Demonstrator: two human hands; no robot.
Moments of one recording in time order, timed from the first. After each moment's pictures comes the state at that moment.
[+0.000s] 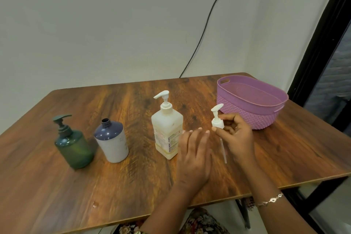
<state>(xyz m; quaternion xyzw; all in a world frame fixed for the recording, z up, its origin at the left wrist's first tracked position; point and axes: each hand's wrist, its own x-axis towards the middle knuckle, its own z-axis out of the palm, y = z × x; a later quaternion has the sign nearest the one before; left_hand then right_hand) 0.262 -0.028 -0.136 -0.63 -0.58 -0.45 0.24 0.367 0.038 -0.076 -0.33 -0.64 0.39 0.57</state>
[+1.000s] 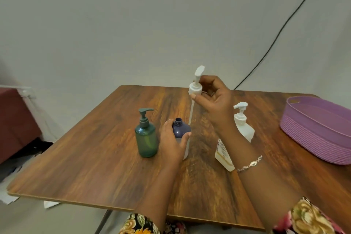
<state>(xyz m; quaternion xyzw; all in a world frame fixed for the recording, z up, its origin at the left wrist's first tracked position) 0.070 -0.081 -0.107 -0.34 -0.73 -0.58 0.02 0.163 -0.025 0.019 -0.06 -0.69 0.48 0.54</state>
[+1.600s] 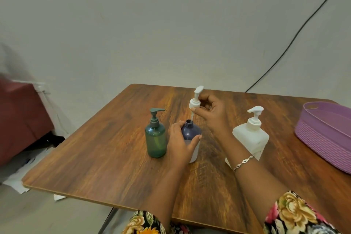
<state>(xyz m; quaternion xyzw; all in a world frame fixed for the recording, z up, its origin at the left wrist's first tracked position) 0.063 -0.086 -0.108 -0.37 -0.72 -0.59 0.02 0.123 -0.005 -0.022 -0.15 -0.71 0.50 0.47</state>
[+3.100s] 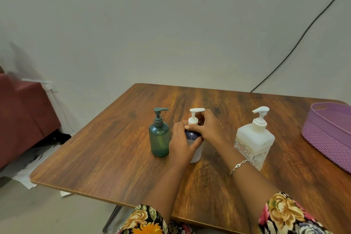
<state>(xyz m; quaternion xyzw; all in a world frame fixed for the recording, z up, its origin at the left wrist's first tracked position) 0.053 -0.085 -0.116 -0.40 -0.72 -0.56 0.04 0.108 0.003 -0.061 -0.21 -0.80 0.44 0.34</state>
